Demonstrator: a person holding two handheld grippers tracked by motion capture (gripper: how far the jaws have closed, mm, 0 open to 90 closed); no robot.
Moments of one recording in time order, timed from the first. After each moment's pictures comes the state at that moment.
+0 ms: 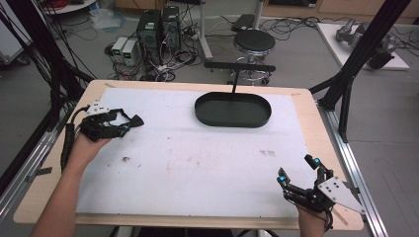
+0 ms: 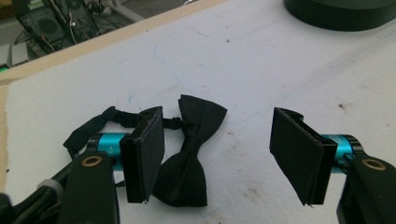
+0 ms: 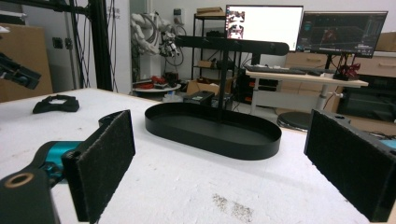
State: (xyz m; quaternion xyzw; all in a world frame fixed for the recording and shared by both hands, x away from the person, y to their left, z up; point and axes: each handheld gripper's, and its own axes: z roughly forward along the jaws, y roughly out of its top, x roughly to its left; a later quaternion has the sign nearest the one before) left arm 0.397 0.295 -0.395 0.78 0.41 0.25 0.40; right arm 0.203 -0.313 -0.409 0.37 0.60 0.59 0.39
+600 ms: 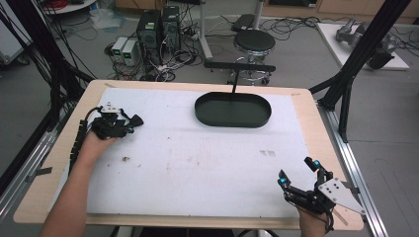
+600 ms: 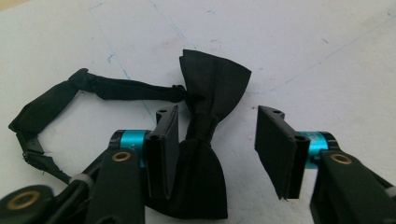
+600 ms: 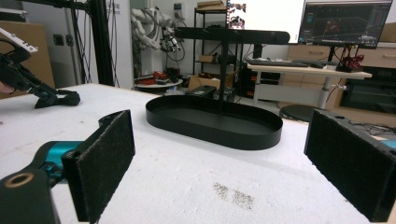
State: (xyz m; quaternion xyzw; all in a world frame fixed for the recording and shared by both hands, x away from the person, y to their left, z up) left arm 0.429 0.291 -0.429 0.81 0.43 0.21 0.34; right arm 0.201 -0.317 -0.415 0.38 0.61 0.59 0.38
